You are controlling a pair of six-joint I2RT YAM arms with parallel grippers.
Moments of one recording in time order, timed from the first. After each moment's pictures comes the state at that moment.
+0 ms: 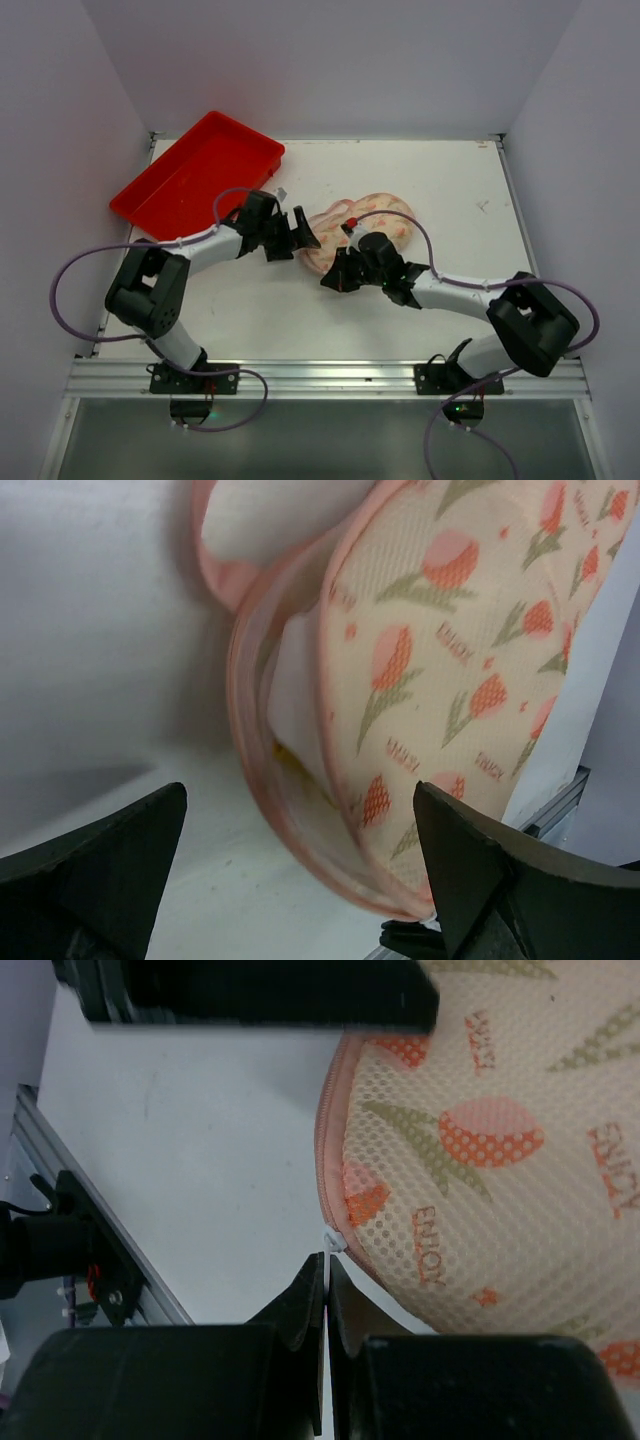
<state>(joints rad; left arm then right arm) -0.45 1.68 0.95 -0.12 0.35 -0.74 0.78 1.41 0.60 0.21 -0.23 0.65</state>
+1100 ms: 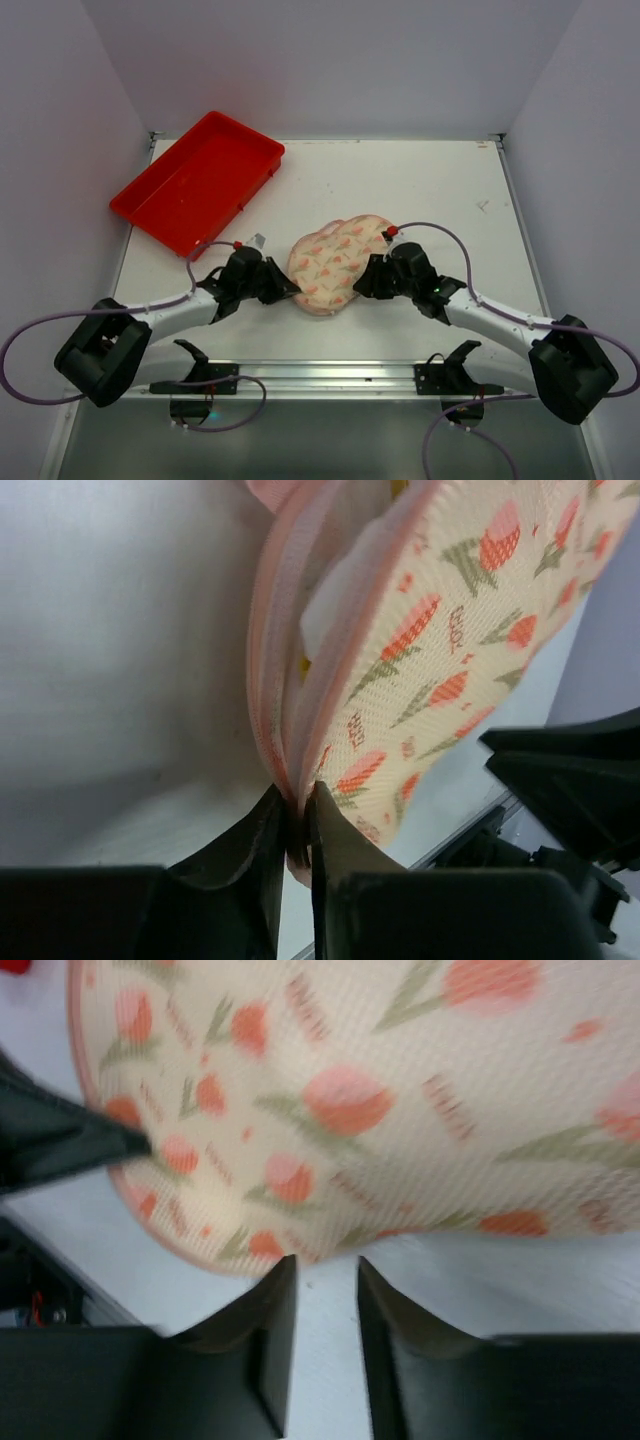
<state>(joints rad) -0.55 1.26 0.42 0.15 0.24 -1.04 0.68 1.13 0.45 0.04 -0.15 0.68</state>
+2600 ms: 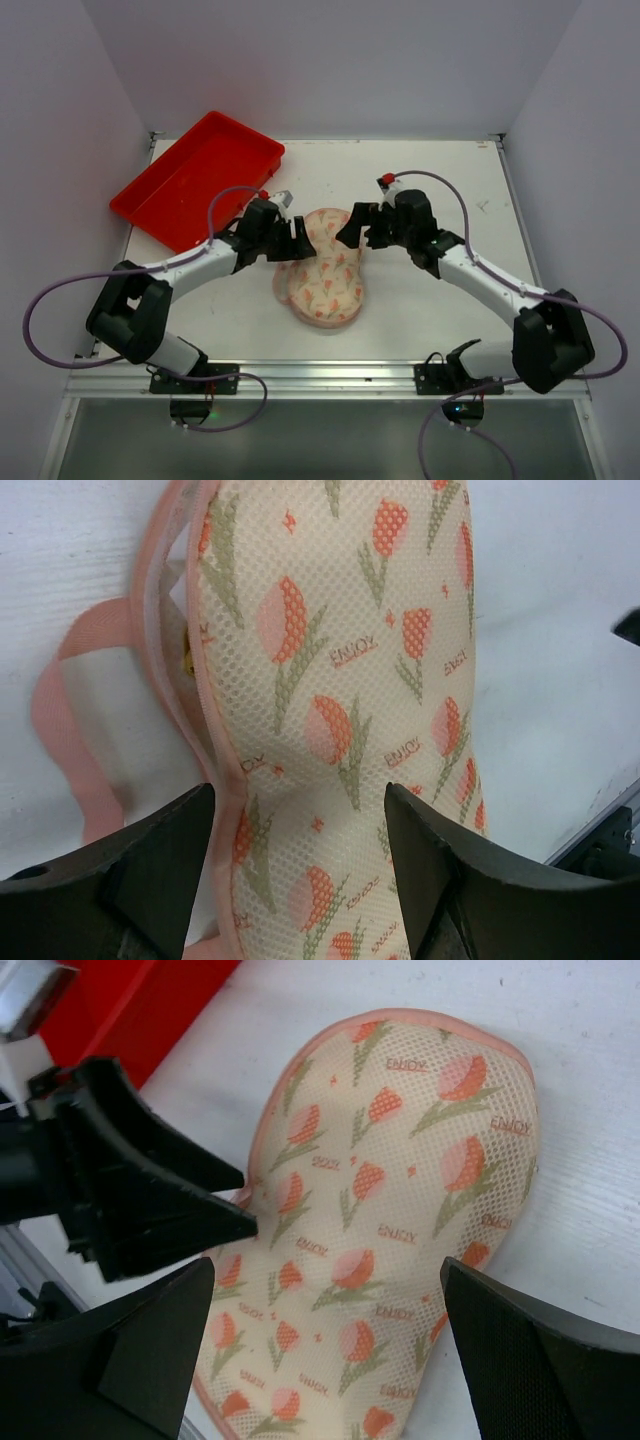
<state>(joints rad) -0.53 1.49 0.83 -0.10 0.23 -0.59 0.50 1.37 0.86 -0.04 -0.25 0.49</state>
